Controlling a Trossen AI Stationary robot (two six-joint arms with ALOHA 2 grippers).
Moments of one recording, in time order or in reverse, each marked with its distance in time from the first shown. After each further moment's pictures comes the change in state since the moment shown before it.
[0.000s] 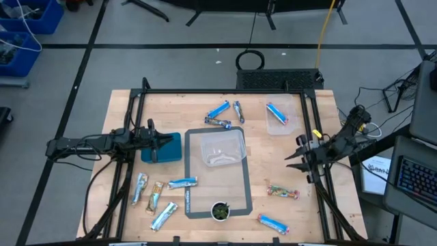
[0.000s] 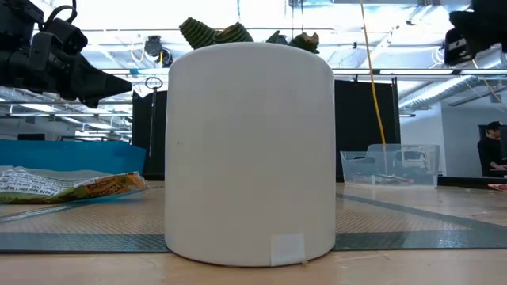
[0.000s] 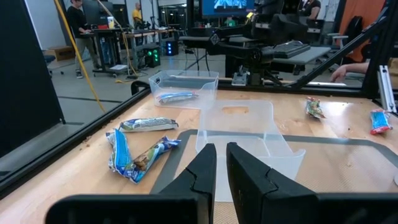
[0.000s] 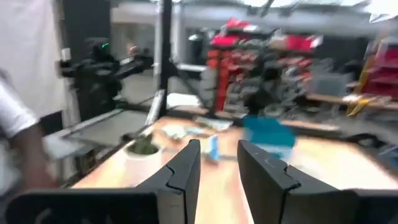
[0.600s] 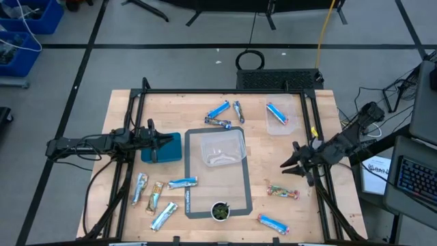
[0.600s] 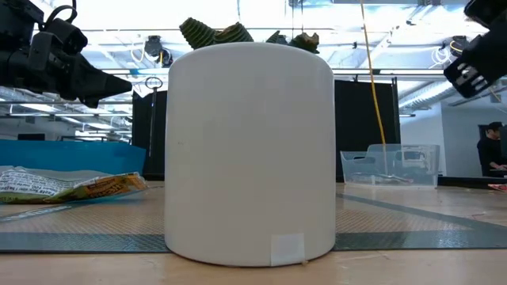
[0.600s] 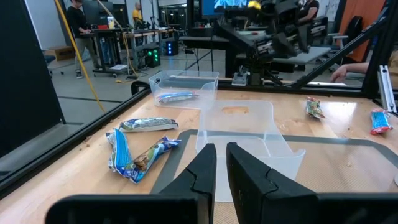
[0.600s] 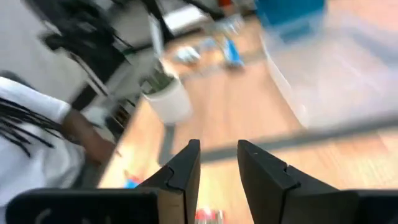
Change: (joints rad) left arm 0.000 0.000 0.000 0.000 0.000 0.000; right arm -0.084 0.347 0.197 -0.336 -0.136 0.671
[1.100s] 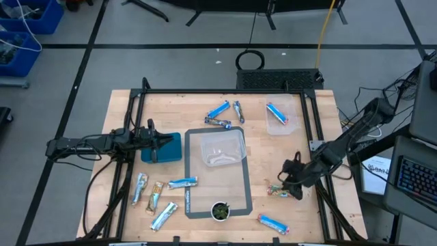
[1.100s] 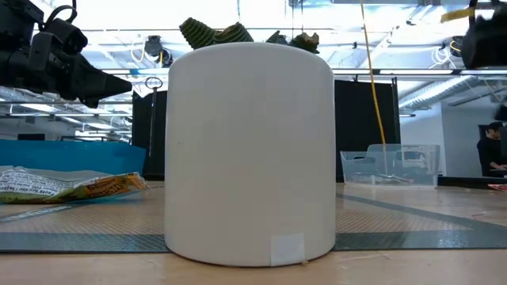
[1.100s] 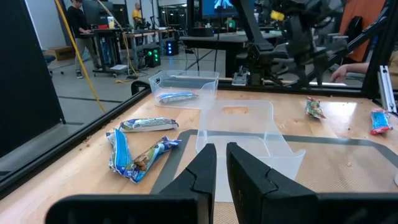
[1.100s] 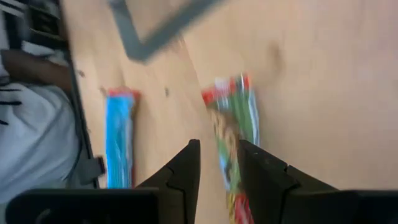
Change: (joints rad) left arm 0.000 0.000 0.000 0.000 0.000 0.000; right arm 0.001 0.581 0.157 -0.107 -0.346 0.591
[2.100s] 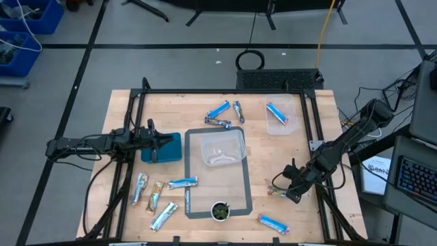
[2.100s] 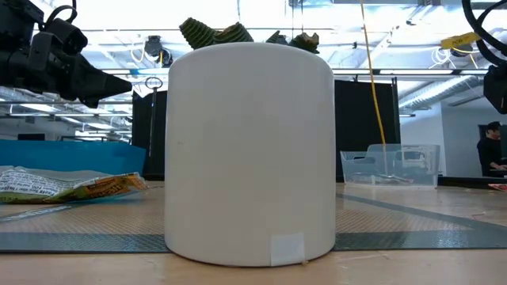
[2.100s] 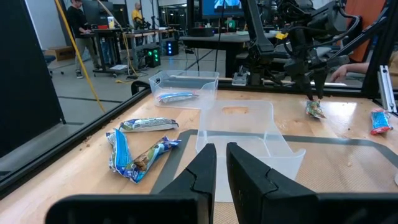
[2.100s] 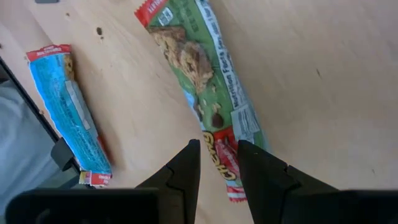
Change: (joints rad) left arm 0.000 0.000 0.000 0.000 0.000 0.000; right arm 0.032 0.135 0.000 -0.037 -0.177 0.271
